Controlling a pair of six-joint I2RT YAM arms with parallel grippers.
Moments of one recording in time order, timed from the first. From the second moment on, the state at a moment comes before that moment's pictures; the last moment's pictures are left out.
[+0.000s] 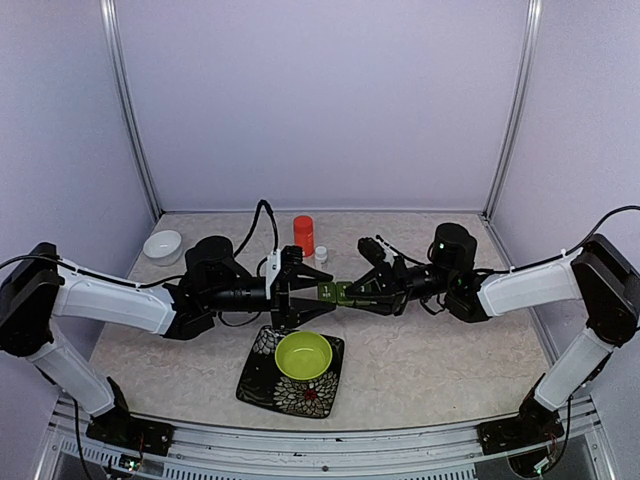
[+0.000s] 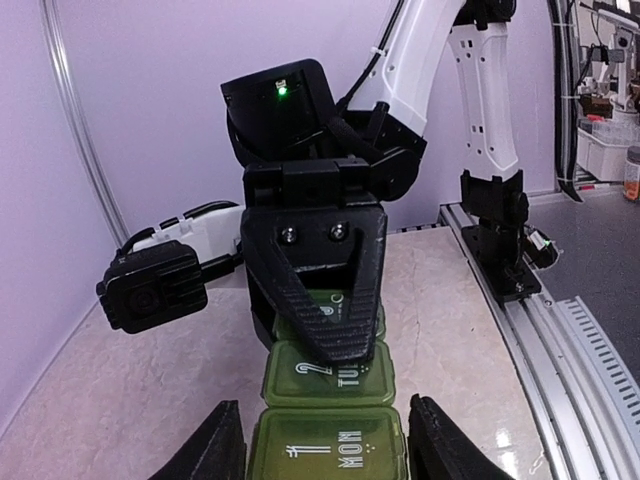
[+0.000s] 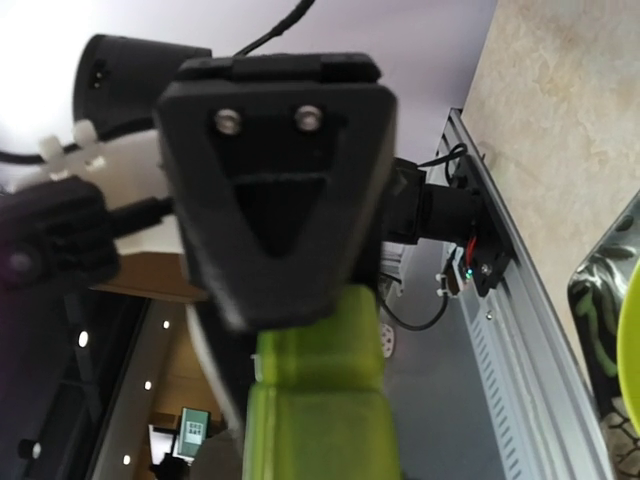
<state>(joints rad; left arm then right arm) -0.89 1.54 0.74 0.76 0.59 0.24 0.69 1.60 0.73 0.85 -1.12 1.34</state>
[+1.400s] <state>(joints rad) -0.92 1.47 0.67 0.77 0.51 0.39 0.69 1.59 0.74 0.89 -1.13 1.38</state>
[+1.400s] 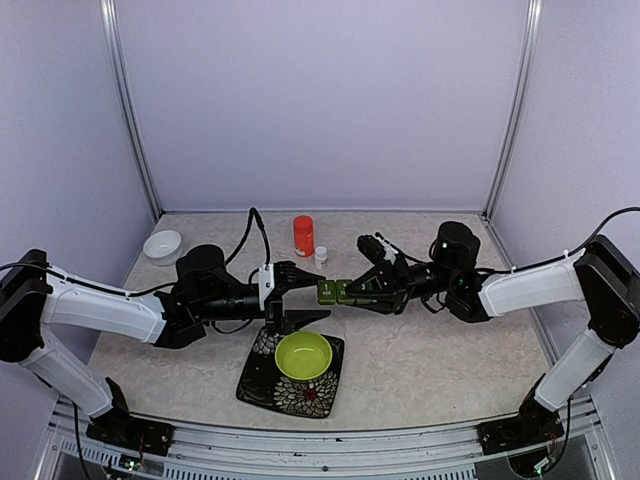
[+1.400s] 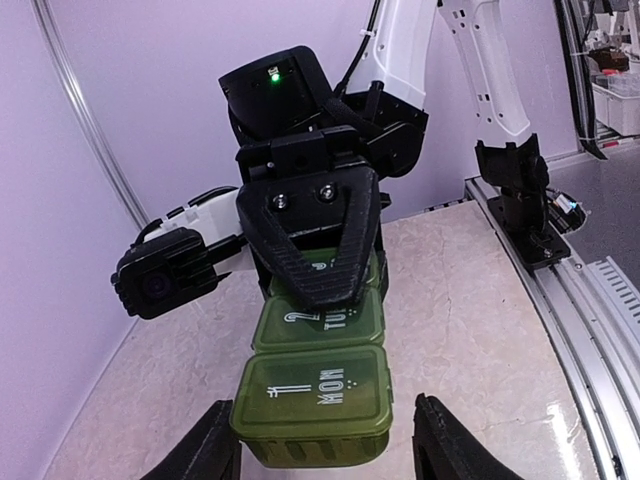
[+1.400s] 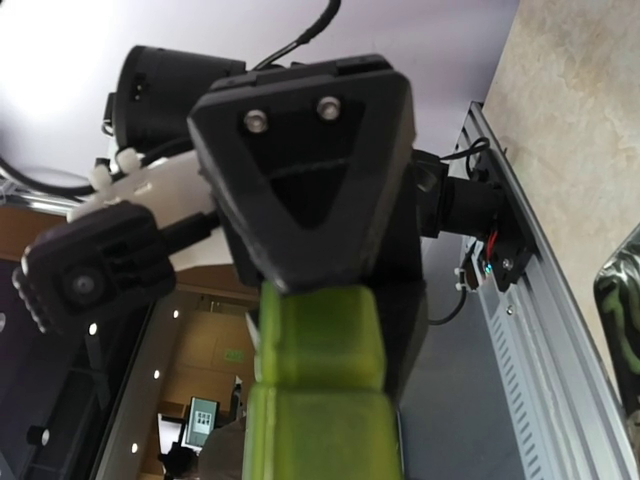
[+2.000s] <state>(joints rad) -0.93 1.47 0.66 0.81 0.50 0.40 0.69 1.60 0.74 0.89 -1.14 1.38</state>
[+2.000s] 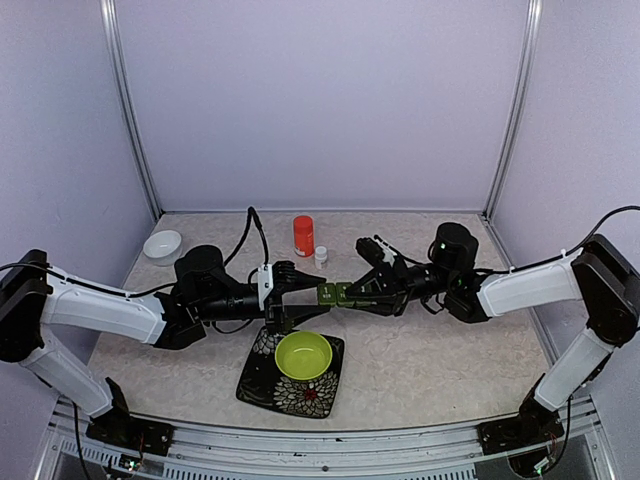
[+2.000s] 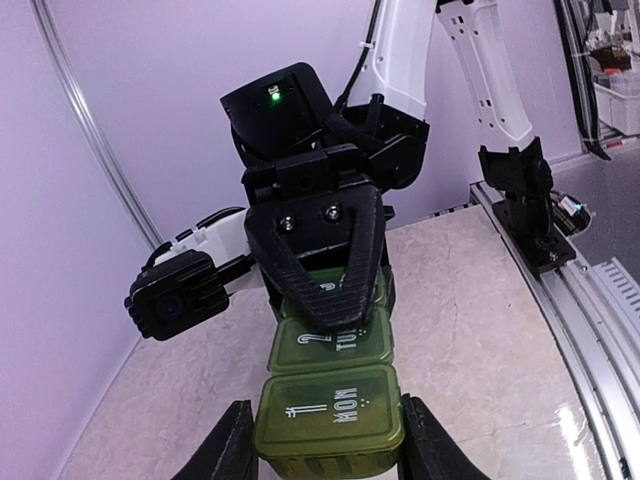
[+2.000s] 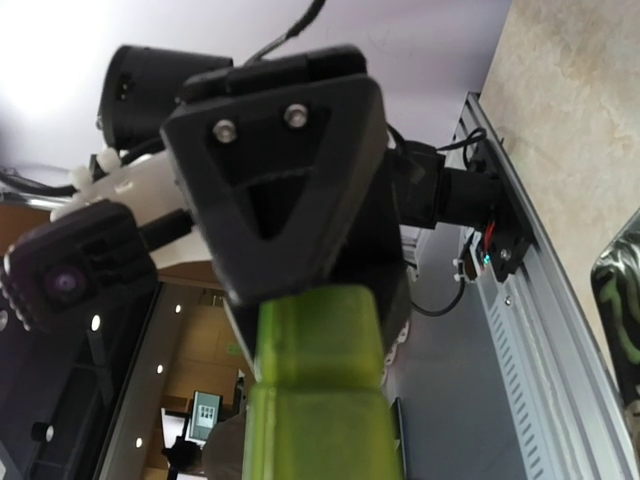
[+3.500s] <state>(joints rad) -0.96 1.47 0.69 0.69 0.41 0.58 0.68 1.61 0.74 0.89 -1.18 1.42</state>
